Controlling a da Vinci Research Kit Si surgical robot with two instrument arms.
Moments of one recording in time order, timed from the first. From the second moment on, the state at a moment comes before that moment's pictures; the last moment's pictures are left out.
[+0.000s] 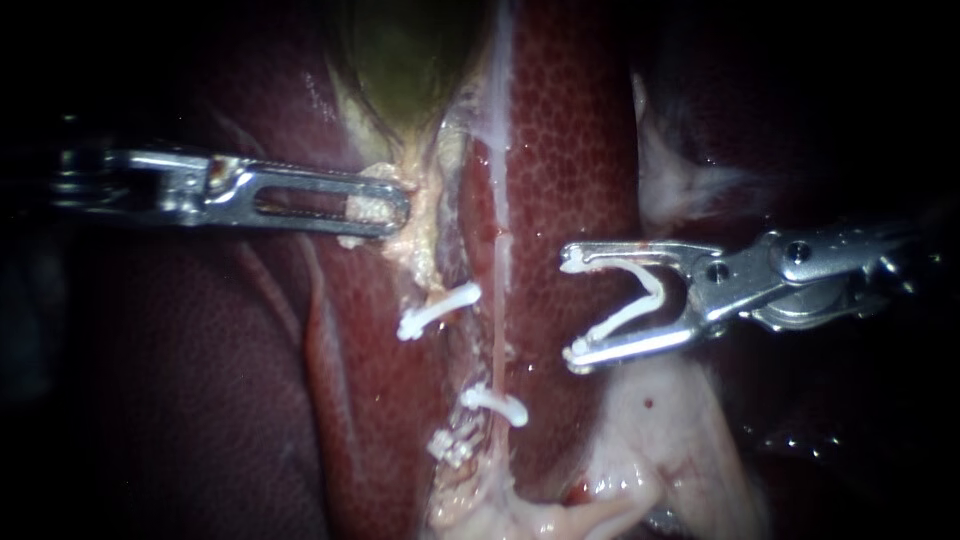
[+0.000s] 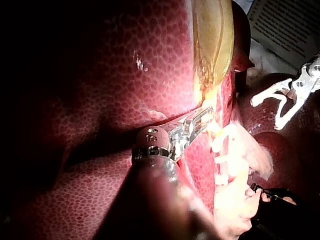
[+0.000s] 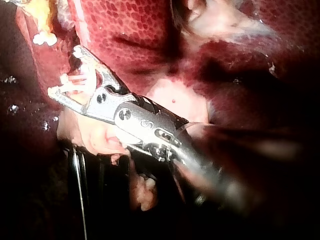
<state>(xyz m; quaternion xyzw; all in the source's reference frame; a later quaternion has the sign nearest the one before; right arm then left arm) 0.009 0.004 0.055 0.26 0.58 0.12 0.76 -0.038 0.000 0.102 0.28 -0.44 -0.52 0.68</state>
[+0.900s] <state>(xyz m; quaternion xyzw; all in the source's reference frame) 0.009 0.003 0.056 0.26 0.58 0.11 0.76 -0.033 0.003 0.096 0.25 -0.46 -0.53 0.66</state>
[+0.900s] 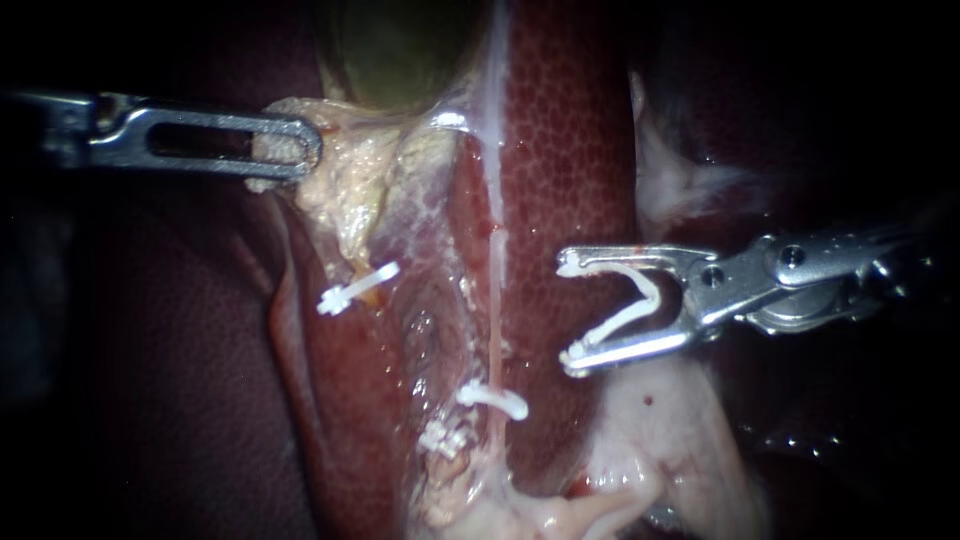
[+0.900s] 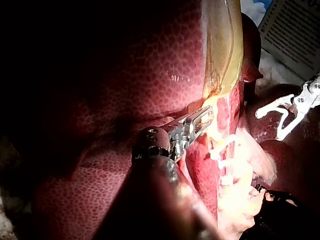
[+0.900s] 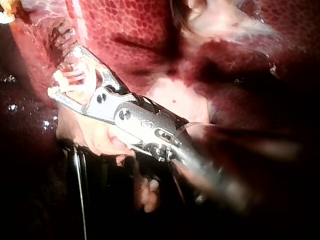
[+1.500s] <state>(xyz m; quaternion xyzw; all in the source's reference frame) 0.012 -0.002 0.069 0.31 0.53 0.16 0.77 -0.033 0.003 0.096 0.25 -0.46 -0.53 0.67</state>
